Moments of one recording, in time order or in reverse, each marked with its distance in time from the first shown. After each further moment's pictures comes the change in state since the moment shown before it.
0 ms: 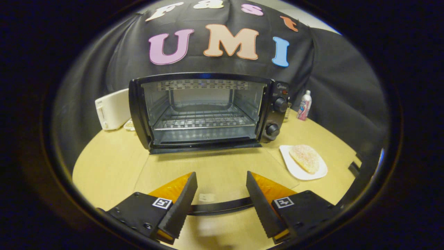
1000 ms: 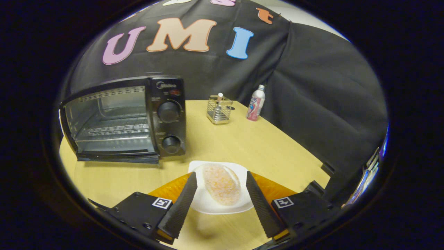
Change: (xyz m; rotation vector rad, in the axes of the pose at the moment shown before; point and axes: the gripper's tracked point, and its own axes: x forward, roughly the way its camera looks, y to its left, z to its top) arm 0.059 -0.219 0.011 0.058 0.084 -0.263
